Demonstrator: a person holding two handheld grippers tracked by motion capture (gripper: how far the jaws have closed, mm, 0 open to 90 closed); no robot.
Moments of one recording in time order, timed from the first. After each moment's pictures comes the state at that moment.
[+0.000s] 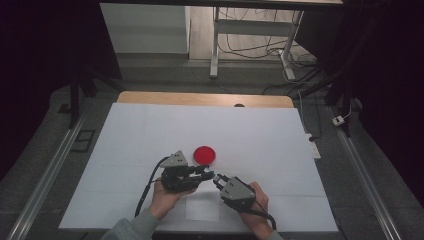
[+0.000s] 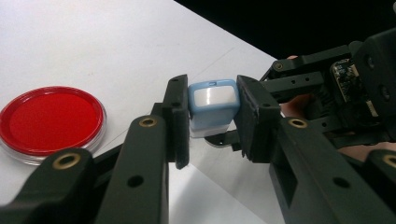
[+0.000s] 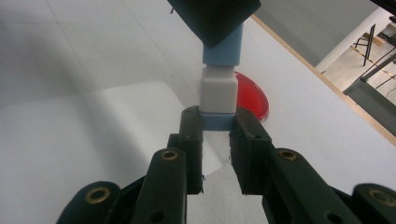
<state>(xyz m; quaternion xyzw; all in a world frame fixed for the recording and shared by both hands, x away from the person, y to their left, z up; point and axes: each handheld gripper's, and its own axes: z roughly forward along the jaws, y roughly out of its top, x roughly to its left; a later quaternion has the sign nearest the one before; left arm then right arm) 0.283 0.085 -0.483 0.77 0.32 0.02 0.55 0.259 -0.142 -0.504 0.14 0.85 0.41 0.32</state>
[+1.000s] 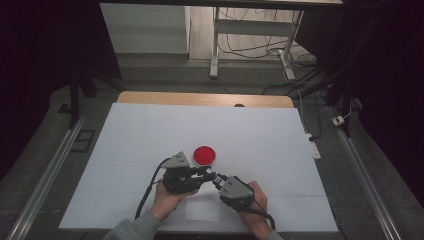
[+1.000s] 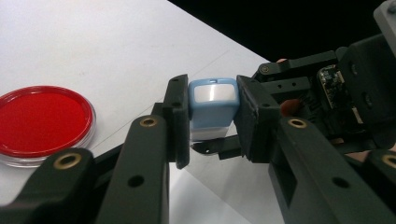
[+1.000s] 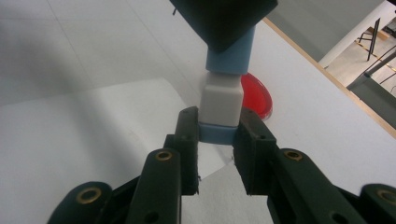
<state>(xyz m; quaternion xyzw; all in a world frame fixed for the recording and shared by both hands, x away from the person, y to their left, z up) 0.280 0.079 -0.484 0.76 0.32 0.02 0.56 0.261 -0.139 -0.504 0.14 0.85 0.40 0.31</state>
